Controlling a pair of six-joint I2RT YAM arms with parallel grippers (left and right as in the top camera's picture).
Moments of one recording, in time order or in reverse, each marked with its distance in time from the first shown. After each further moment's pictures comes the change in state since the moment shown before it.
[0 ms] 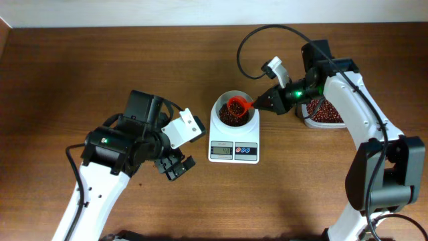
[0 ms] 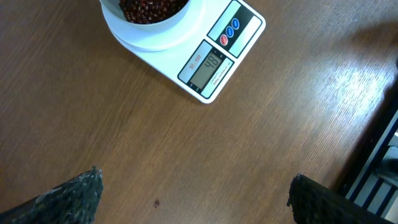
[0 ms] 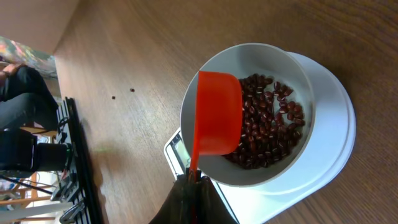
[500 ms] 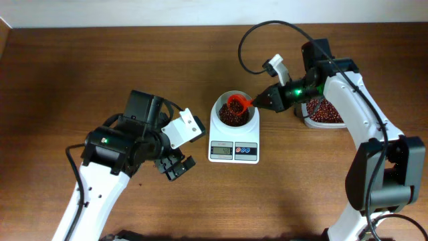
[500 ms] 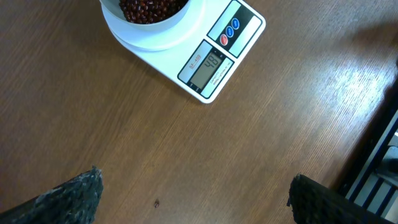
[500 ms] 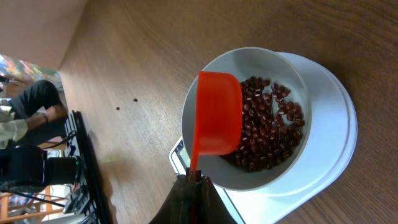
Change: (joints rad) left arm 0.000 0.000 0.000 0.000 0.000 0.000; right arm 0.000 0.000 0.000 0.027 -0.007 0.103
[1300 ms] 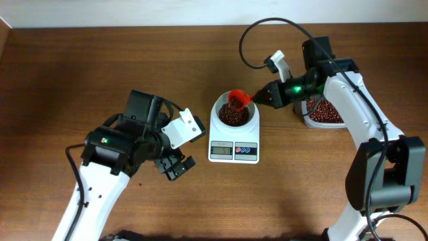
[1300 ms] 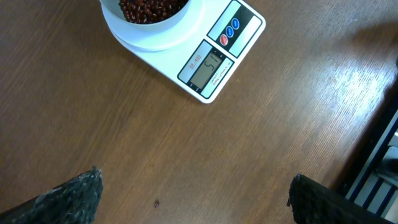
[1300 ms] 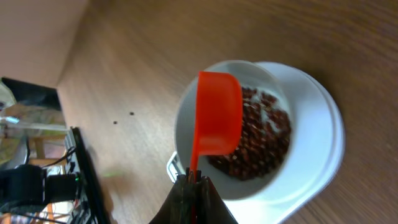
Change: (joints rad) left arm 0.000 0.000 0.000 0.000 0.000 0.000; right arm 0.000 0.000 0.000 0.063 0.002 0.084
